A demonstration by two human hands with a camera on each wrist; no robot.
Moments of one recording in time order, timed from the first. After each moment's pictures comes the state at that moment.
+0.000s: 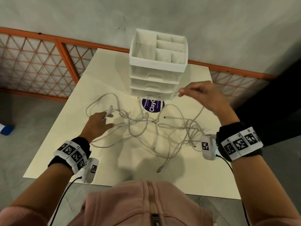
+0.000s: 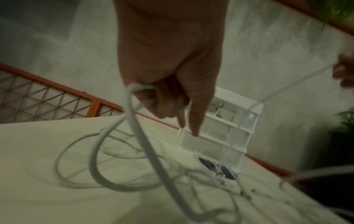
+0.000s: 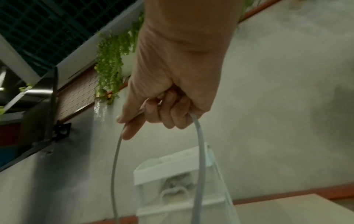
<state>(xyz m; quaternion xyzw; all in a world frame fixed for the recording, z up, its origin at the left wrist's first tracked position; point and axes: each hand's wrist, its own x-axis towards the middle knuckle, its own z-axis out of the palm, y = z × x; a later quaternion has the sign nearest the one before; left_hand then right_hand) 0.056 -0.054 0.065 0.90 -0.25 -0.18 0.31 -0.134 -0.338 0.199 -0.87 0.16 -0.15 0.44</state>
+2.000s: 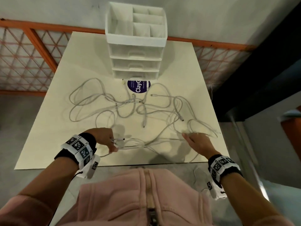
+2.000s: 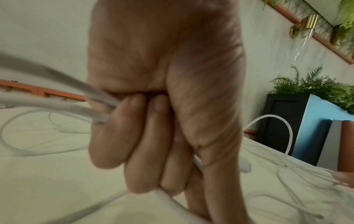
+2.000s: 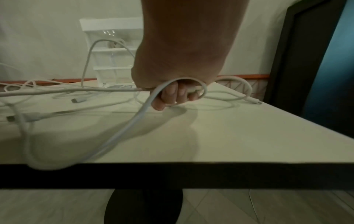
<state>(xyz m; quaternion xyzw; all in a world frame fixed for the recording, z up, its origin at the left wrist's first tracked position) -0.016 -0.057 0.055 0.77 -0.40 -0.49 -0.06 -0.315 -0.299 0.009 -0.90 0.38 0.12 0.17</state>
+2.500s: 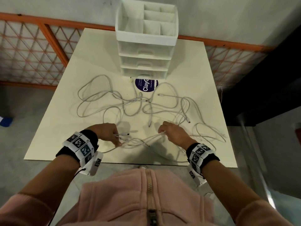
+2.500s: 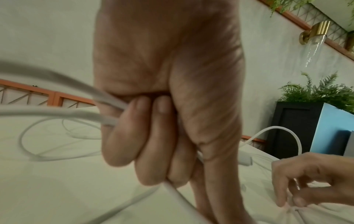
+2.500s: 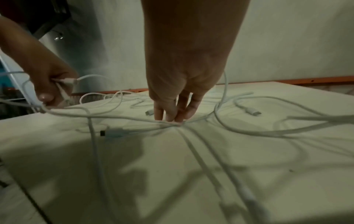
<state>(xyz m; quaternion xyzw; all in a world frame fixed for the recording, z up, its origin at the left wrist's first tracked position) -0.016 -0.054 0.060 0.79 -0.39 -0.47 -0.01 -0.215 -0.266 0.006 -0.95 0.16 0.13 0.23</state>
